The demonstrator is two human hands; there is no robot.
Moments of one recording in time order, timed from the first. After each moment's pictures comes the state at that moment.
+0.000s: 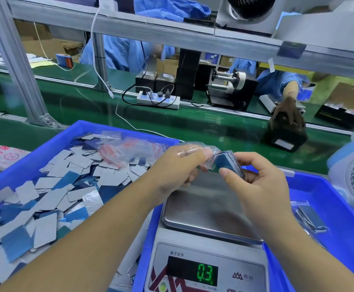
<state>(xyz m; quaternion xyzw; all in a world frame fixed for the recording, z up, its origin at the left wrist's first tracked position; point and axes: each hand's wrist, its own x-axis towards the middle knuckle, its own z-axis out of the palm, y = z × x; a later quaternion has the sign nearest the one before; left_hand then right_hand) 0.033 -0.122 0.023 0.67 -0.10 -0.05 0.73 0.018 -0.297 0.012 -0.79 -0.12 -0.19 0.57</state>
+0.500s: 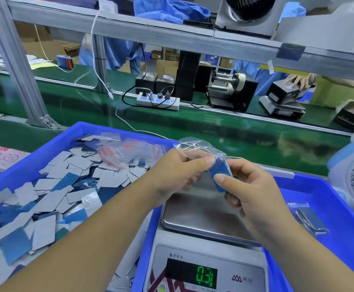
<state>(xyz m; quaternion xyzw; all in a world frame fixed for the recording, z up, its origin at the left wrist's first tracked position) 0.035 -0.119 0.017 0.66 -0.13 -0.09 0.74 0.018 -0.294 0.014 -0.67 -0.09 0.02 0.74</state>
